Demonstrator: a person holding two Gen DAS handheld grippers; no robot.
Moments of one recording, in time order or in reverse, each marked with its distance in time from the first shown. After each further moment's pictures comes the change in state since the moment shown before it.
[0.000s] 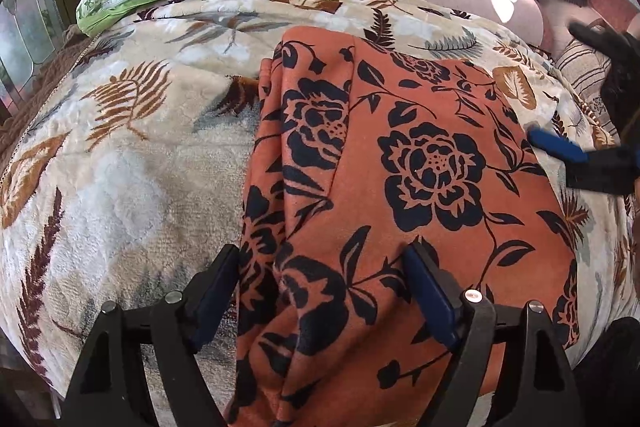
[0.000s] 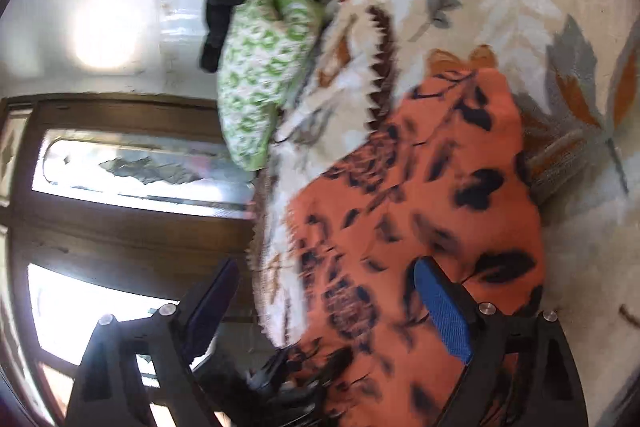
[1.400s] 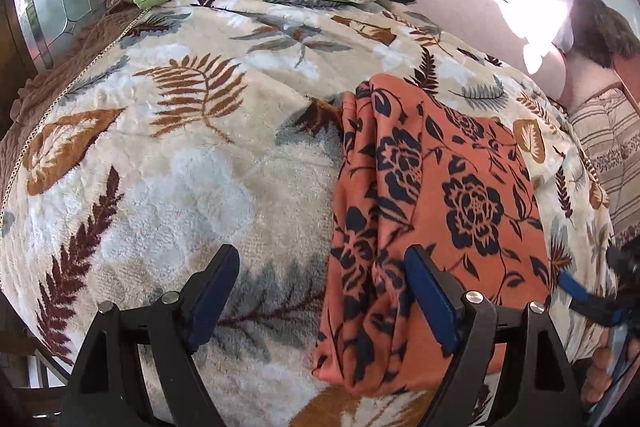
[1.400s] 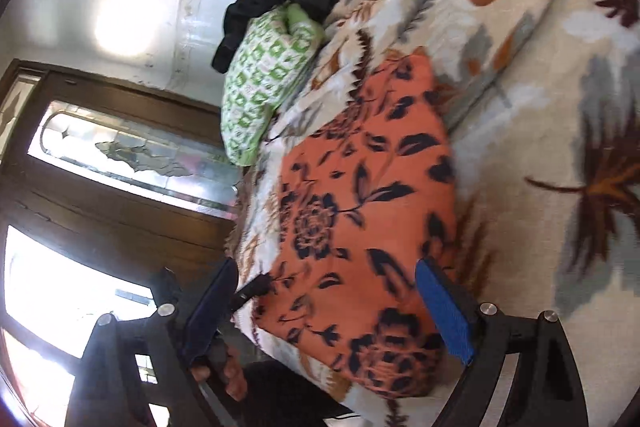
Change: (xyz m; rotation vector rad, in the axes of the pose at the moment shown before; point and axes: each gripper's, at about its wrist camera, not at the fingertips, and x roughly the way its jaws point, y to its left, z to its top) left arm -0.036 0.059 0.012 -0.170 -0.016 -0.012; right arm -0.068 -0.027 -0.085 -0.010 -0.148 -0.108
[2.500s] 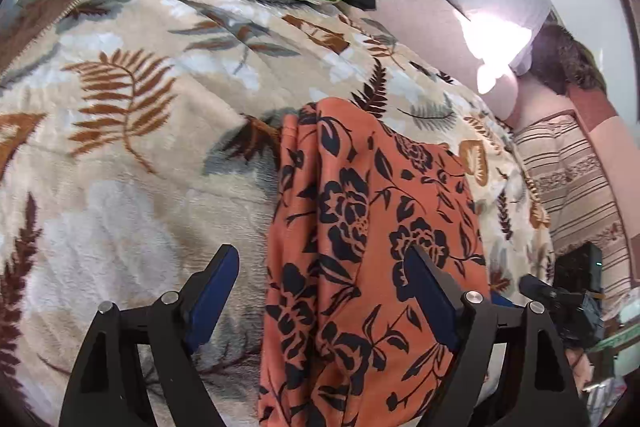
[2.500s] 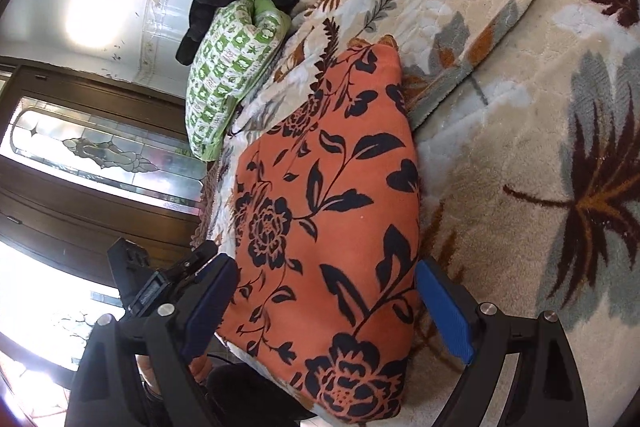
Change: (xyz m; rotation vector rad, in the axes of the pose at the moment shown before) left arm 0.027 0.007 0.033 -0.060 0.039 -0.313; right arm 0.035 -0.004 0.018 -0.019 0.051 -0.120
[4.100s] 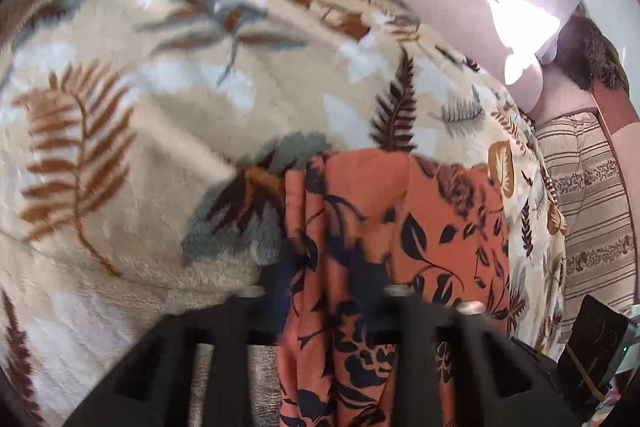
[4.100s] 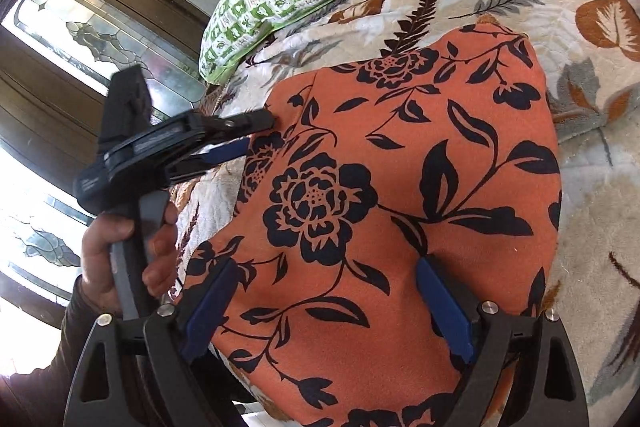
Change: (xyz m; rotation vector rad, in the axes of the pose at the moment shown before) left arm 0.065 0.009 0.060 0.002 0.134 0.041; right arm 0.066 0.072 -0.020 -0.338 0.110 -0.098
